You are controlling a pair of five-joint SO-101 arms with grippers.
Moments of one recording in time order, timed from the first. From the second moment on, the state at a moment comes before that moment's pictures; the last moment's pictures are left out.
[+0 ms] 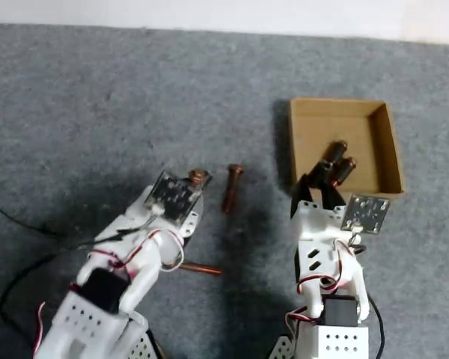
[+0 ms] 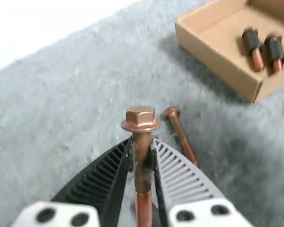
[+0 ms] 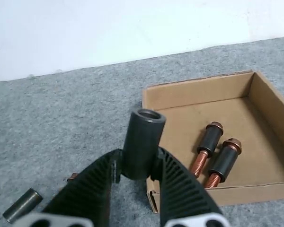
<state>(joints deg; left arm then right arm) 21.2 -80.2 76.0 39.2 -5.0 -2.2 -104.2 95.9 30.3 -7.3</state>
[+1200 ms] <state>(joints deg) 21.2 -103.5 83.6 20.4 8.0 -26.8 -104.2 95.9 18.9 1.7</state>
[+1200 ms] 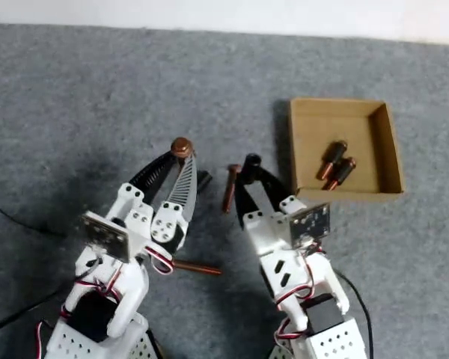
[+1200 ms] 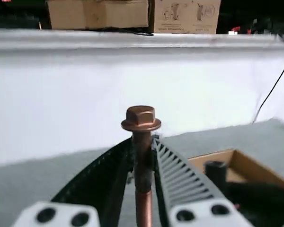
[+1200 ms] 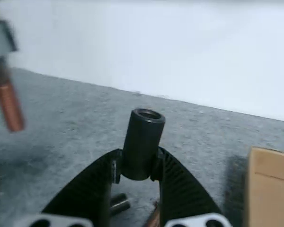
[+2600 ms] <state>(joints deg) 22.0 -104.0 88.4 10.9 31.2 -37.0 -104.1 95.9 19.6 17.9</state>
